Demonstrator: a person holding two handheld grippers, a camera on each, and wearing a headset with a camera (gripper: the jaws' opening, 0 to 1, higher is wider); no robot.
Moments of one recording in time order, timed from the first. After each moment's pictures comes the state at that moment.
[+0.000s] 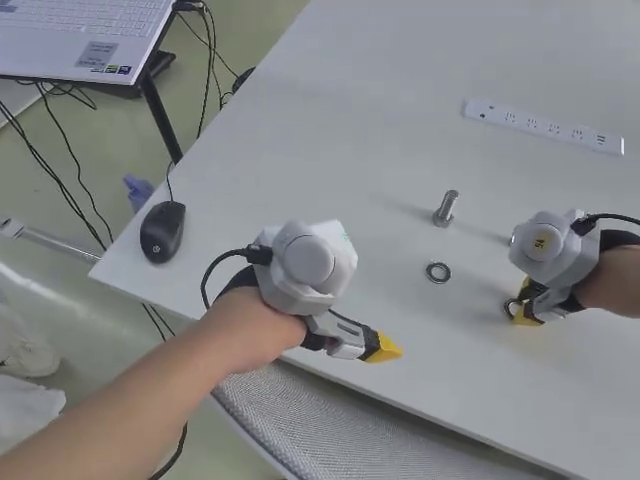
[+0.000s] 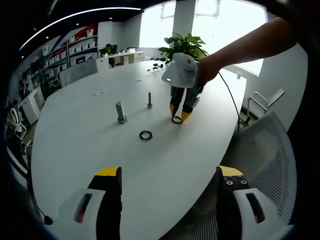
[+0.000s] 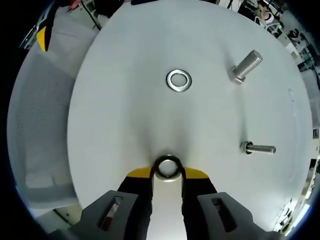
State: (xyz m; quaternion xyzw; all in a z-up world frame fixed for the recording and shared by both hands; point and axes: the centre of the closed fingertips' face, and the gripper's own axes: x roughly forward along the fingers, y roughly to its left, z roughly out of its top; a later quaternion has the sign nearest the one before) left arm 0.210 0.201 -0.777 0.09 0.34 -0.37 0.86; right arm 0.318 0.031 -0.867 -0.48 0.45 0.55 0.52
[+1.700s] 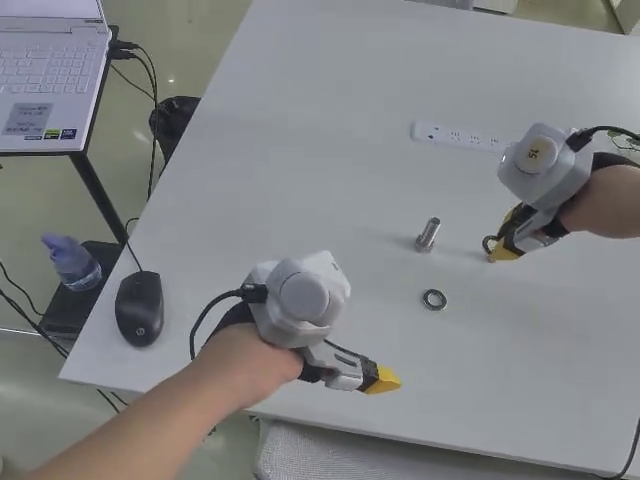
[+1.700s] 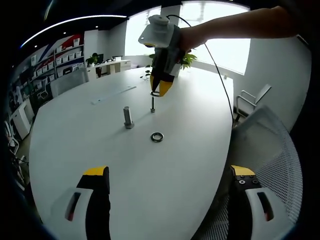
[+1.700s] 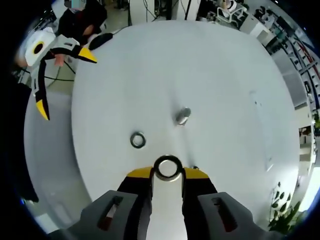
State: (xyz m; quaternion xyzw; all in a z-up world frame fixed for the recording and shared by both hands) left arm 0.239 0.244 -0.780 0.10 0.30 -0.44 0.84; right arm 0.385 0.105 -0.770 -0.42 0.48 0.47 0.61
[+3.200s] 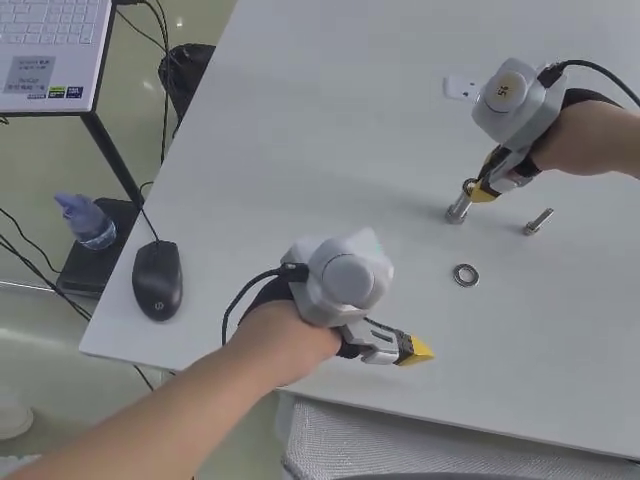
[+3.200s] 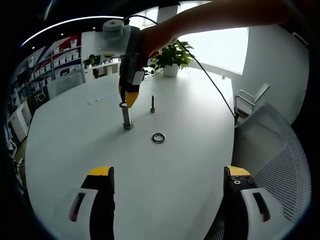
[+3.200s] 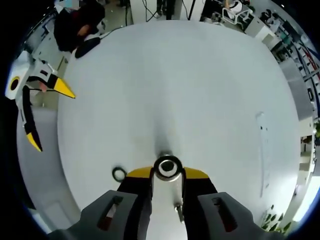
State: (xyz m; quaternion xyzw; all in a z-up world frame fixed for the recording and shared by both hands) left arm 0.252 0.239 -0.794 0.10 0.29 -0.45 0.84; right arm 0.437 0.169 -0.803 -0.43 0.47 0.48 0.60
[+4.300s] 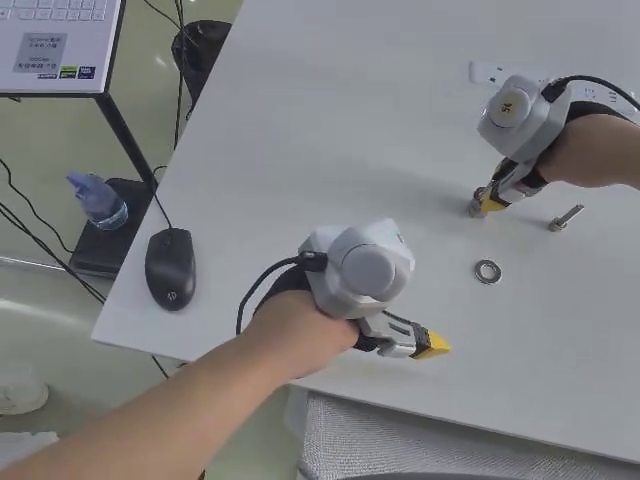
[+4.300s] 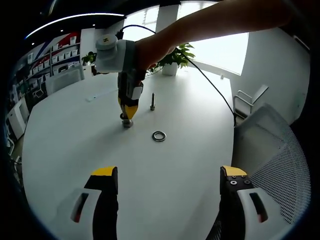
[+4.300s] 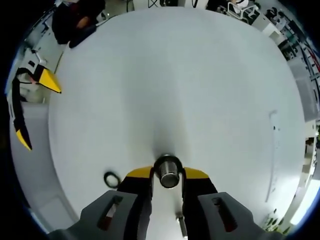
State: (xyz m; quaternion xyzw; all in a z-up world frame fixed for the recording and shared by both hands) left arm 0.257 0.240 -0.799 0.09 0.30 -0.46 0.83; right arm 0.435 0.172 -0.843 -0.45 0.49 0.48 0.57
